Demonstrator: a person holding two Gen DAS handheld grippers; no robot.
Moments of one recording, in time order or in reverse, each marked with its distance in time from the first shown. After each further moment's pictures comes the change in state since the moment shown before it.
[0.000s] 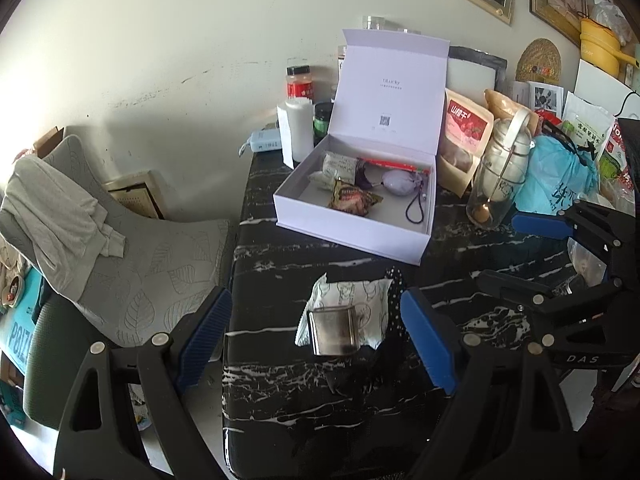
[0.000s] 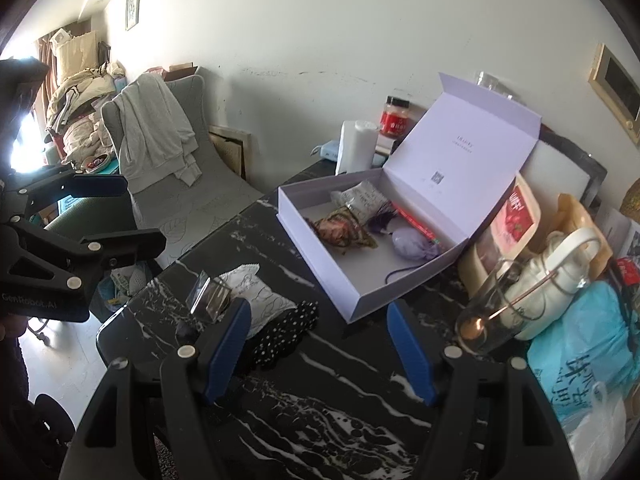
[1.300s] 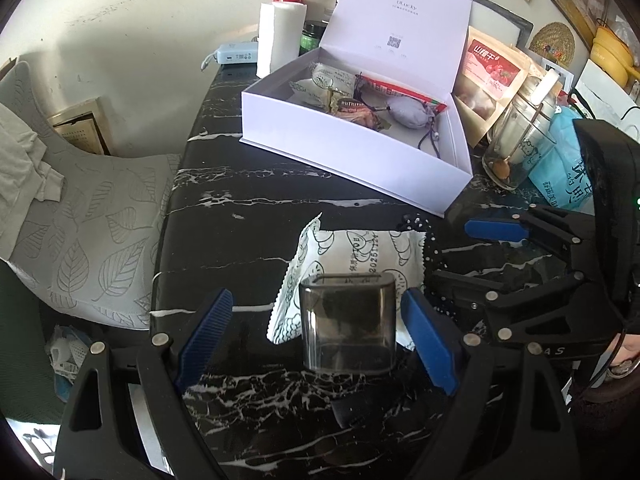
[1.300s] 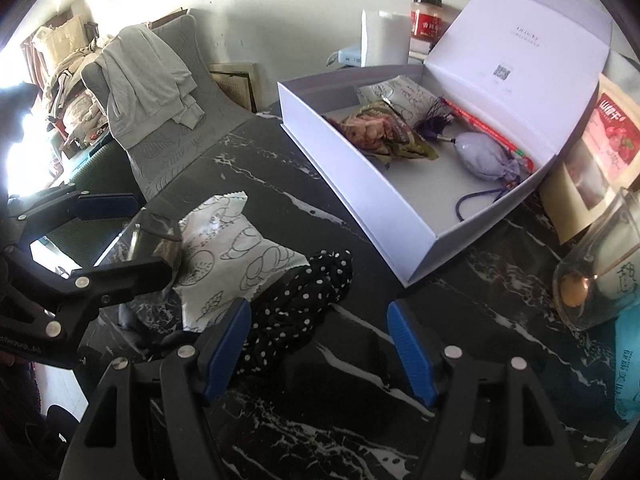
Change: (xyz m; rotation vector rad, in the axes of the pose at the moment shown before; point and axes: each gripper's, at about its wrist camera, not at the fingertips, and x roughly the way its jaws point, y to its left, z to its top) left arm 0.149 0.024 -0.039 -0.090 0.185 -0.185; right arm 0.136 -0.004 -0.026 0.067 0.240 0.111
